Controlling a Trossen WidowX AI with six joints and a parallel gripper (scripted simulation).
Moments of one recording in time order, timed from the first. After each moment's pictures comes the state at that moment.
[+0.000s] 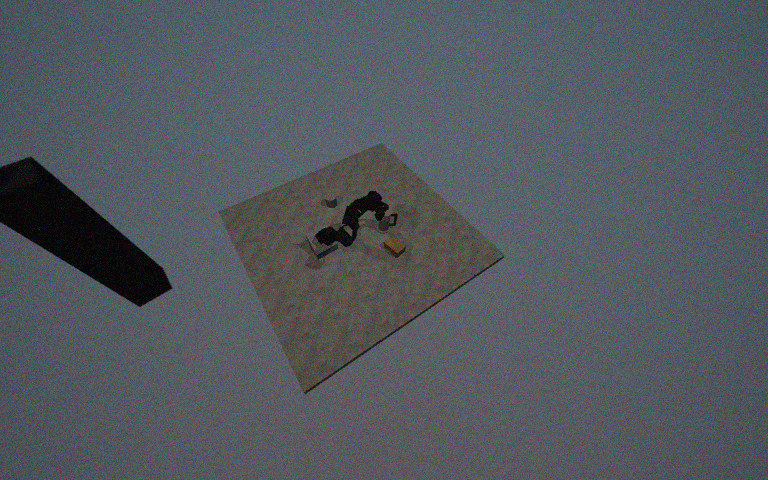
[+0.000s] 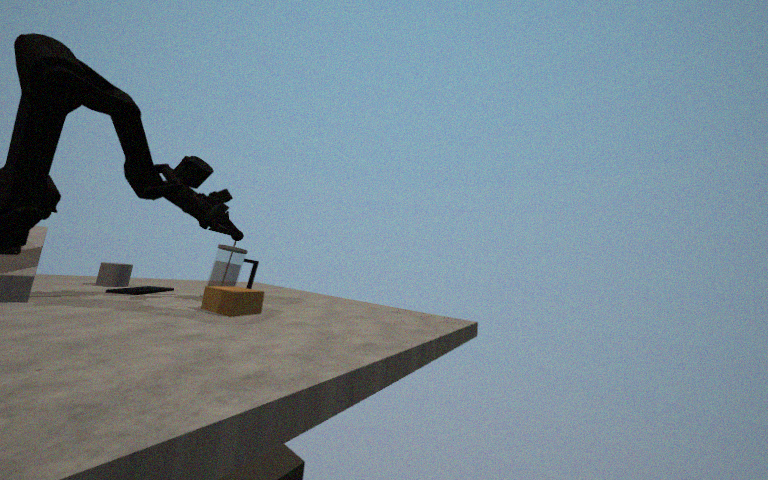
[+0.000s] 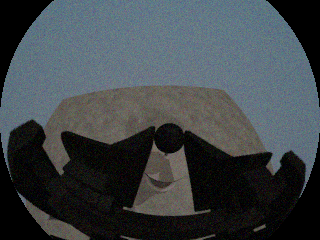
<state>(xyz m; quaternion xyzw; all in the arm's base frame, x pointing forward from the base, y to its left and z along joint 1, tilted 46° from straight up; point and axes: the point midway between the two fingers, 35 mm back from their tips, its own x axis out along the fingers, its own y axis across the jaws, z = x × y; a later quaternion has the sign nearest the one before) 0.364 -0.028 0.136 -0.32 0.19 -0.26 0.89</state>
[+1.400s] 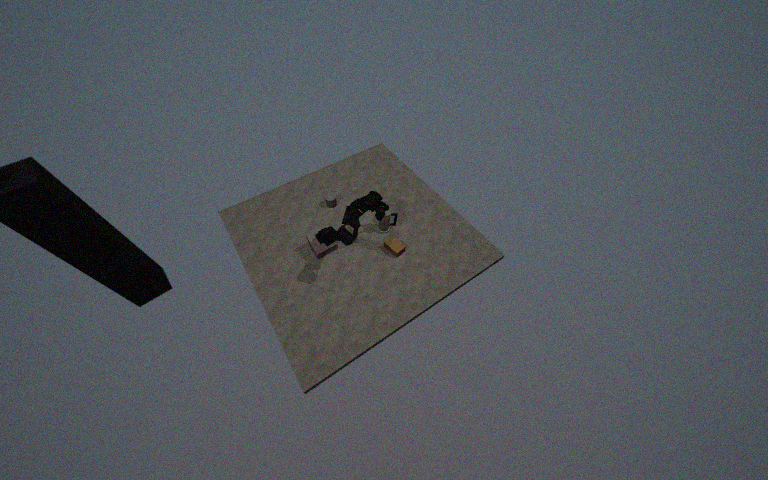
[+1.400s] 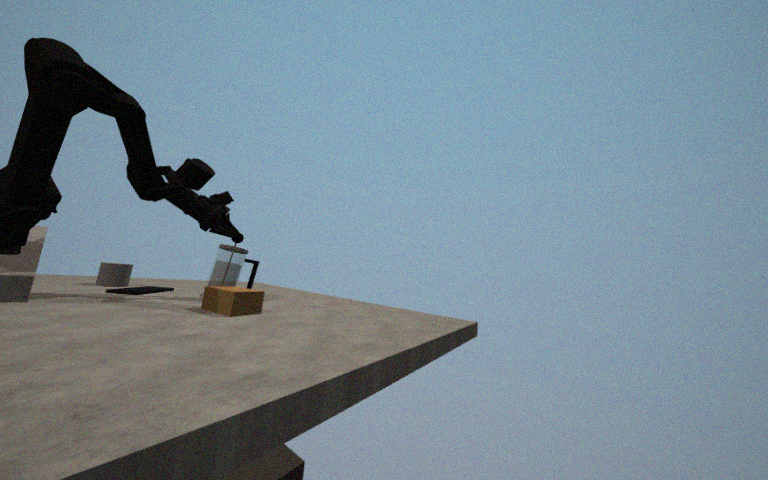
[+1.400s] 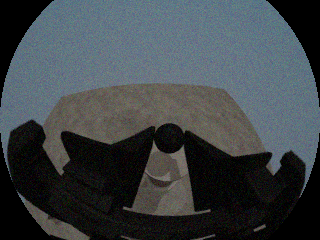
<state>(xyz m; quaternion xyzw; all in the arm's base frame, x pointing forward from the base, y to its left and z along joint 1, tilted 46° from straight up) 0.367 -0.030 0.132 -0.33 0.19 -0.26 0.89</state>
